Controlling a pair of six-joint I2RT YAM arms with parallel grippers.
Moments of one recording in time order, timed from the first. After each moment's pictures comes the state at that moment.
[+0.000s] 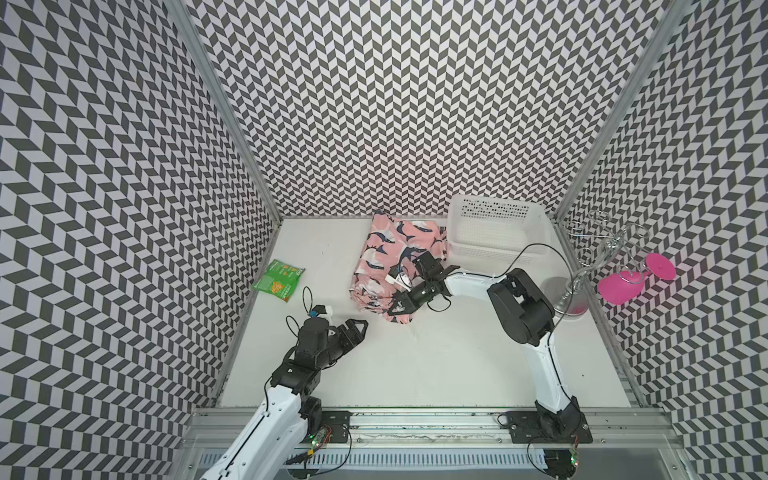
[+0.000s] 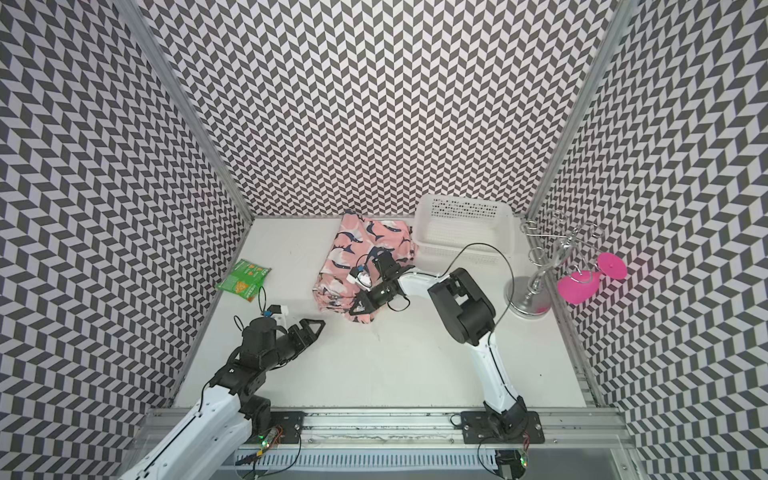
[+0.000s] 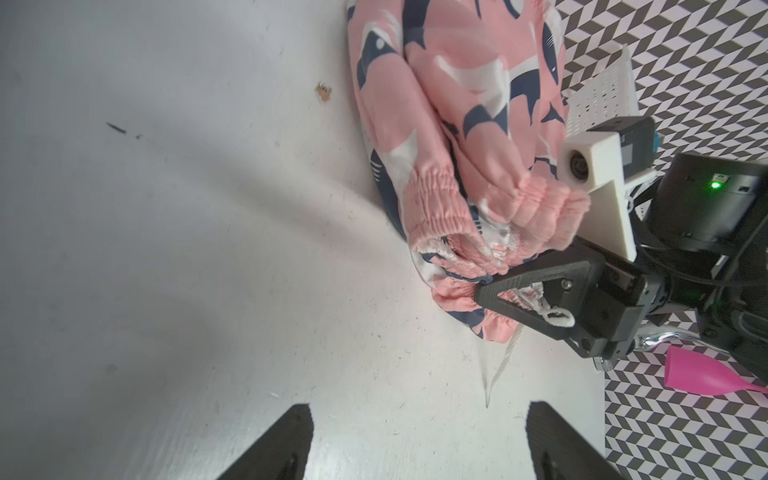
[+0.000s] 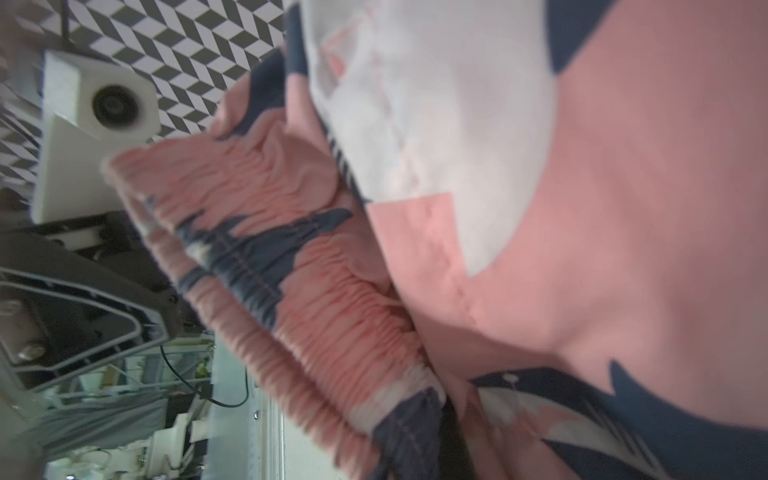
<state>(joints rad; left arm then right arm) -0.28 0.65 0.21 -0.19 0.26 -0.91 0.63 2.25 1.50 -0.30 -0.97 0.09</state>
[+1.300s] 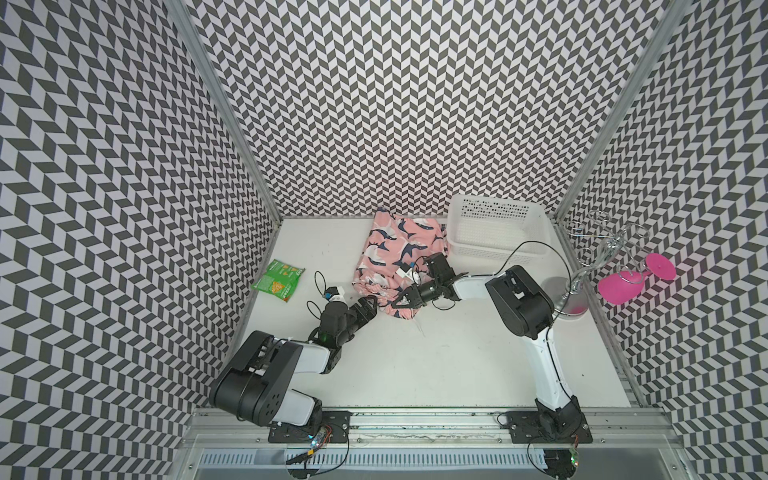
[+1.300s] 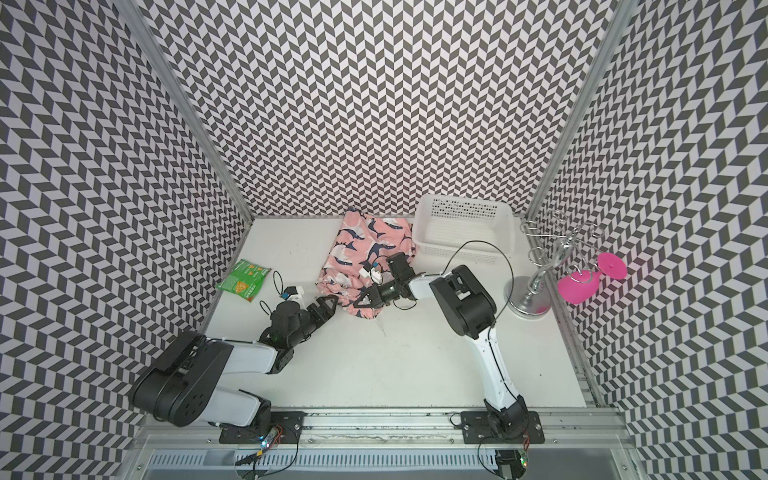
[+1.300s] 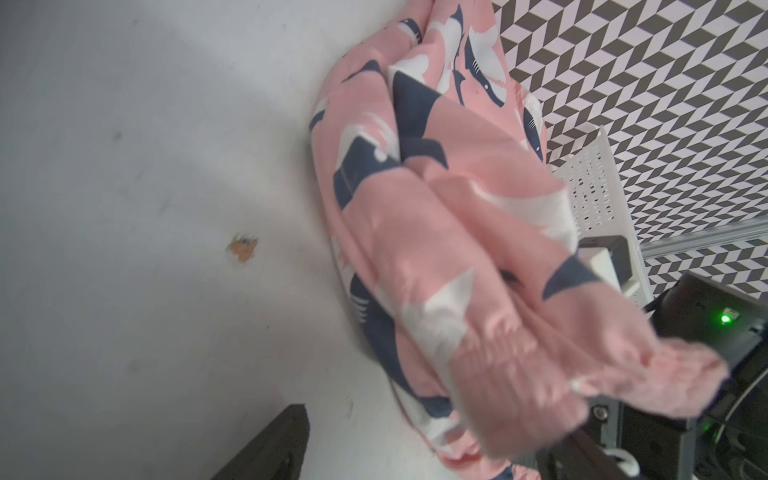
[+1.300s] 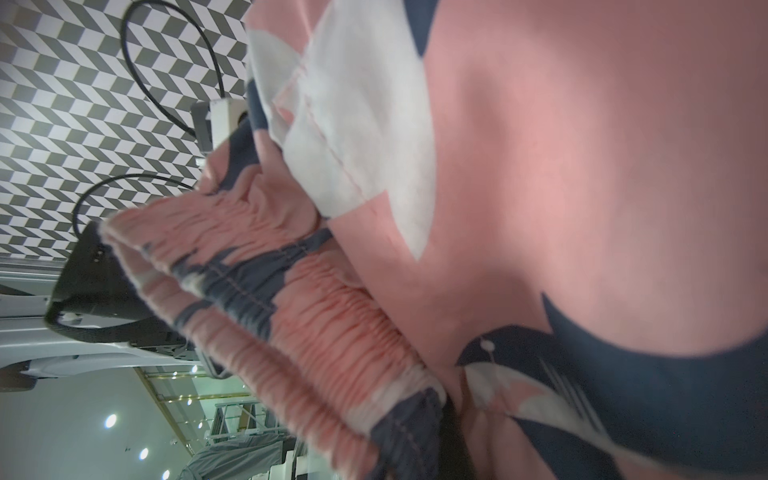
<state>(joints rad) -0.33 1.49 0.27 0.78 0.11 -0.93 0.56 2.29 1.37 0.12 -1.16 0.49</state>
